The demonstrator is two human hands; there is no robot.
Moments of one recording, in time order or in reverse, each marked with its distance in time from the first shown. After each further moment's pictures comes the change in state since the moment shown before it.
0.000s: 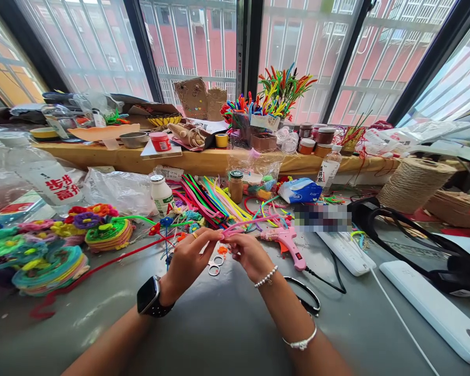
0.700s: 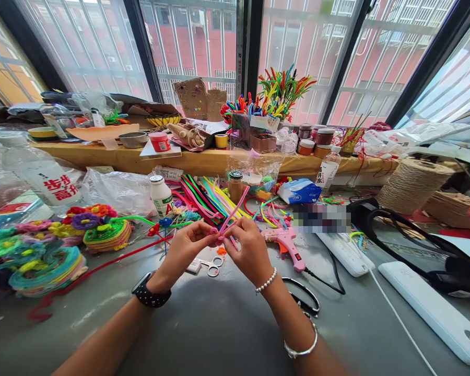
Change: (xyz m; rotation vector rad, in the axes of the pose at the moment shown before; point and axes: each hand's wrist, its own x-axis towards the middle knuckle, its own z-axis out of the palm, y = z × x) left_hand 0.012 -0.010 -0.002 -0.730 -0.080 -0.572; right_hand -0.005 -0.008 -0.003 -1.029 0.198 -0.774
